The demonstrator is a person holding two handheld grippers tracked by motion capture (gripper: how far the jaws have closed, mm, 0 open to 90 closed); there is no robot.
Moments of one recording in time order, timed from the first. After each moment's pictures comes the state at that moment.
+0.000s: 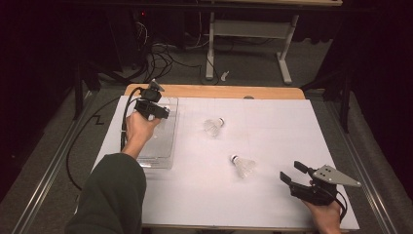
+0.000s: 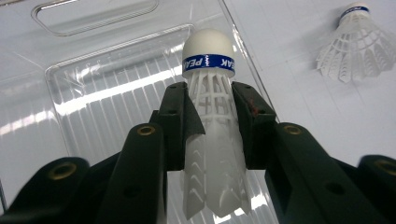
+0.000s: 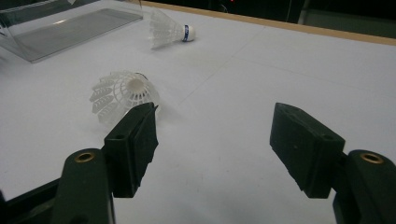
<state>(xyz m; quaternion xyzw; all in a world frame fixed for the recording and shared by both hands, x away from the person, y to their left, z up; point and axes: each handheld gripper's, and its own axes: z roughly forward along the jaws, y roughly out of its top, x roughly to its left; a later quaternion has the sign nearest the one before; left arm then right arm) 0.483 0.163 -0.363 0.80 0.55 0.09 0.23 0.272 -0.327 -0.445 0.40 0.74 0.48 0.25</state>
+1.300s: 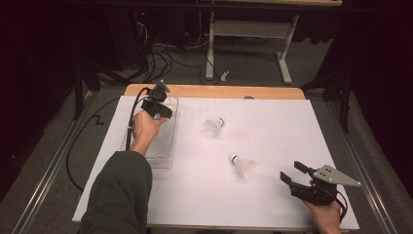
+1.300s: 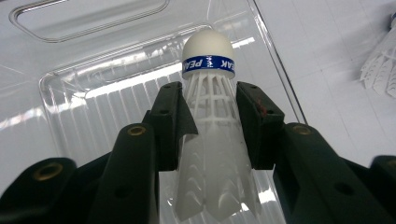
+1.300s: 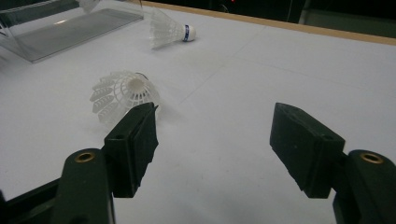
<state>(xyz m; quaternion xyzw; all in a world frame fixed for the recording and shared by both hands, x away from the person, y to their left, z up) 0.509 0.152 -0.386 0.80 0.56 0.10 0.20 0.272 -0.327 -0.445 0.40 0.74 0.48 0.25</state>
